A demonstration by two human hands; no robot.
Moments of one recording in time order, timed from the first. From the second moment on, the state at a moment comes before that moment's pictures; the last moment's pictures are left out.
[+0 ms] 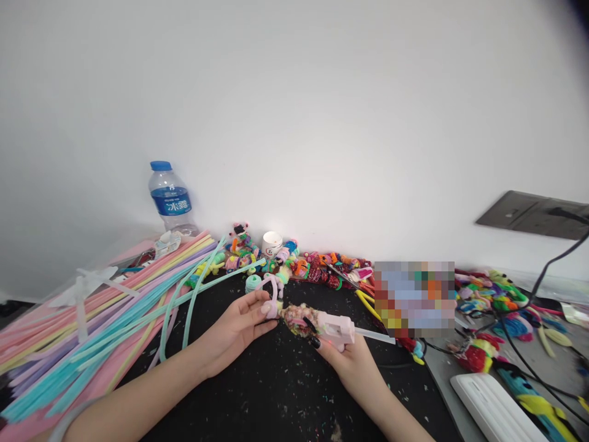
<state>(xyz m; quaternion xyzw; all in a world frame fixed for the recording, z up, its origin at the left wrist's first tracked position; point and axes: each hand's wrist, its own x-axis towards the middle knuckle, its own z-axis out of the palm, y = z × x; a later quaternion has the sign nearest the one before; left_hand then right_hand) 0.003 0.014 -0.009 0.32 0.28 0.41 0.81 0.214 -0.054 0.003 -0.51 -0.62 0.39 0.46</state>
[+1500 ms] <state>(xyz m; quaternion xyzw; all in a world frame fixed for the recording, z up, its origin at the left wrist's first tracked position) 0.005 0.014 -0.006 0.29 0.27 0.40 0.83 0.211 -0.057 -0.002 -0.49 -0.61 0.42 0.46</state>
